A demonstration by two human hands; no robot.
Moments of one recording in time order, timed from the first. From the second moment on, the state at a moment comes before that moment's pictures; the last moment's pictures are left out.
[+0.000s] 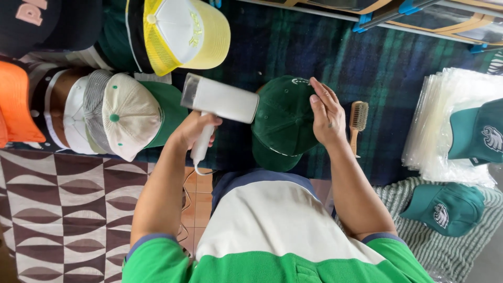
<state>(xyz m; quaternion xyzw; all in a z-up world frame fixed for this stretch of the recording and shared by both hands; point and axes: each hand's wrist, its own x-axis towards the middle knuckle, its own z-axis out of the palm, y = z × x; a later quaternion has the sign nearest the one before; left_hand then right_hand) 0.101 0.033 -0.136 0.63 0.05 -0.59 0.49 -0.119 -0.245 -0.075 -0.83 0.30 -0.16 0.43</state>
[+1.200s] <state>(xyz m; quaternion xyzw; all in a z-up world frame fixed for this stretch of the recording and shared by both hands) 0.167 -0.056 0.016 0.74 -0.07 -0.65 0.16 -0.115 -0.244 -0.058 -0.80 0.38 -0.05 0.46</state>
